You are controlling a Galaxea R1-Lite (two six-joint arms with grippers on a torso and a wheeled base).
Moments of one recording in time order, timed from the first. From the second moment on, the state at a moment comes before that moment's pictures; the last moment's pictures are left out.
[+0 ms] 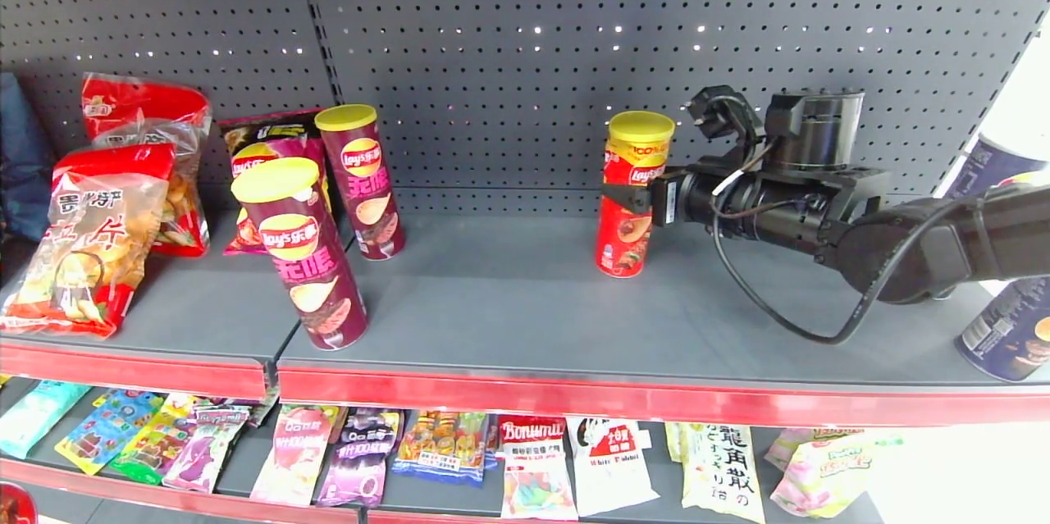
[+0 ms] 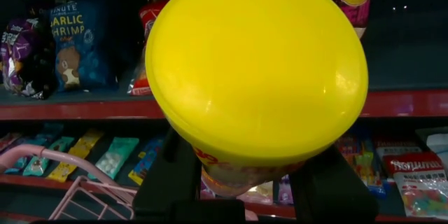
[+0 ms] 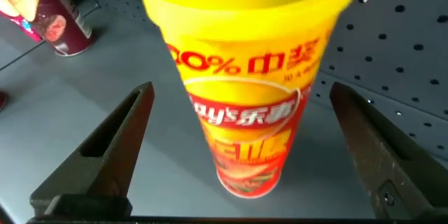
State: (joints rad) left arm -0.06 0.13 -0.44 0.23 0.22 0.23; right arm 0.40 1.92 -1.18 -0.55 0.13 -0.02
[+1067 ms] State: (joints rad) left arm -0.06 0.12 -0.41 0.23 0.22 0.23; right arm 0.43 2.00 -1.25 -0.55 0.04 -0.02
